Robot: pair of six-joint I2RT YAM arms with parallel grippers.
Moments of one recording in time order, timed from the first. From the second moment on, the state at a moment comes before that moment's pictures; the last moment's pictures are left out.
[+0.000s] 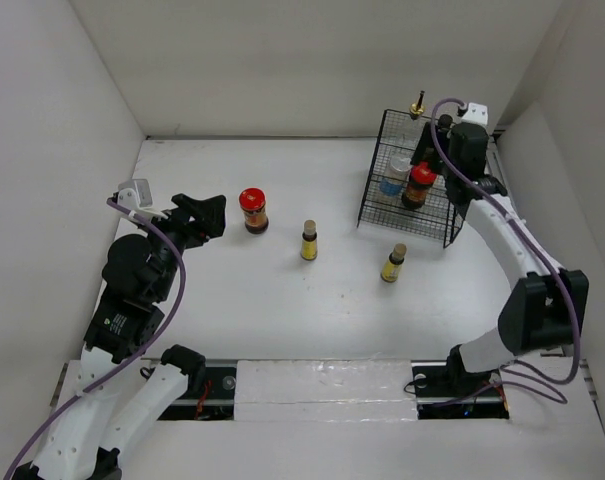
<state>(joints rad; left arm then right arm) -0.41 0.59 0.94 -0.35 -0.23 -0.55 0.13 1.53 1.28 -0.12 0.23 0.25</state>
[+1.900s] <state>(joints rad) -0.41 0.55 0.94 -0.38 -0.35 -0.57 0.85 2.33 2.10 -0.23 0.06 0.05</state>
